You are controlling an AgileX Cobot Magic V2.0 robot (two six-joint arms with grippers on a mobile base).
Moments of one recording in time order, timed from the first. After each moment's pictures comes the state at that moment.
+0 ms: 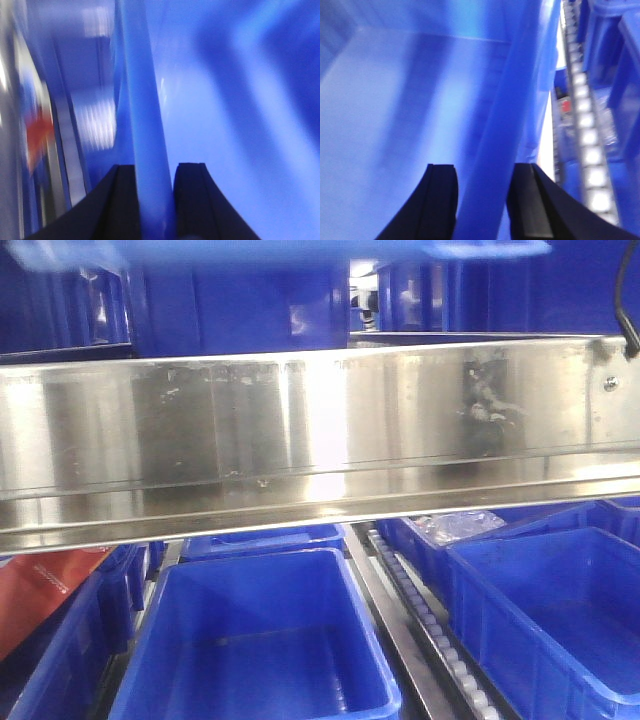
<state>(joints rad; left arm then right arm) -0.20 1.89 -2.36 -0.05 1.23 -0.15 0.14 1.88 -2.28 0.21 1.07 -0.04</state>
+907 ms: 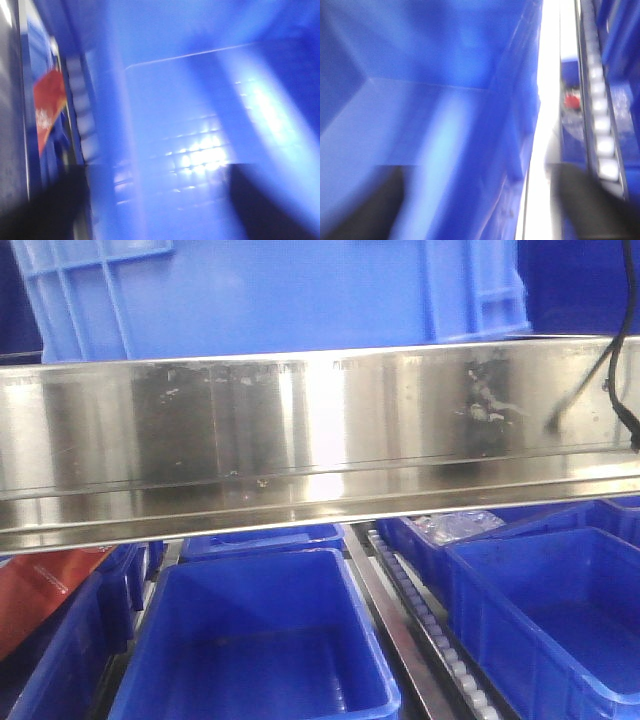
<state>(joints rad) -0.20 1.99 -2.37 0.04 1.24 -0.15 0.14 2.02 -2.28 0.24 0.99 -0.12</state>
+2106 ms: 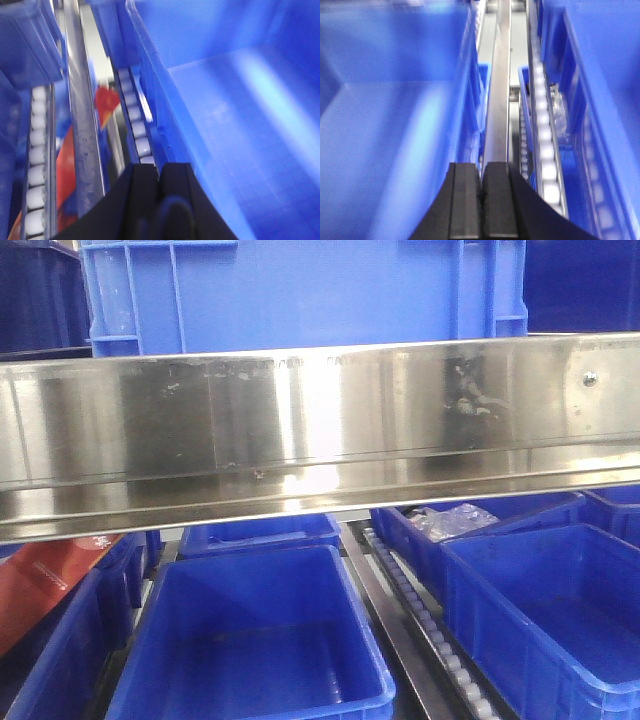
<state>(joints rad) -0.20 1.51 -1.83 0.16 1.03 -0.14 0.05 1.67 -1.96 0.23 0.95 -0.11</state>
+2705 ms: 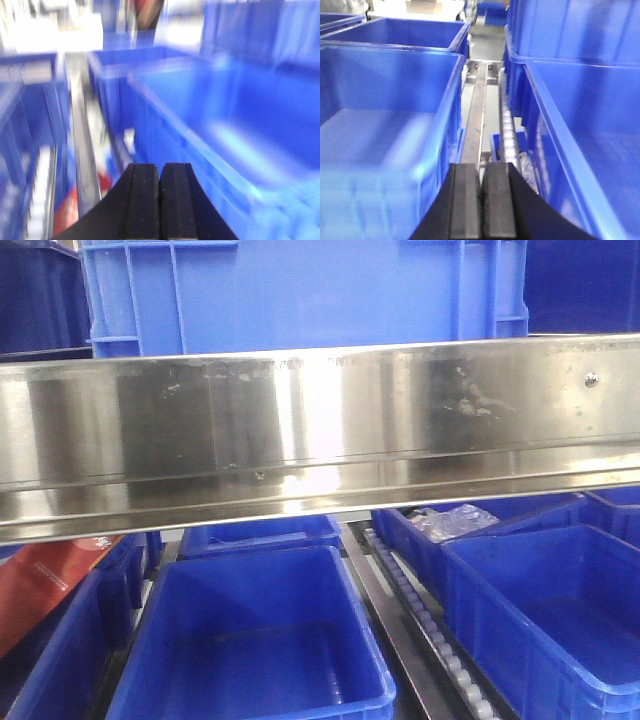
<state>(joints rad) -0.20 0.68 -0.82 0.16 0.27 -0.16 0.05 0.95 -1.03 0.23 0.37 -0.25</state>
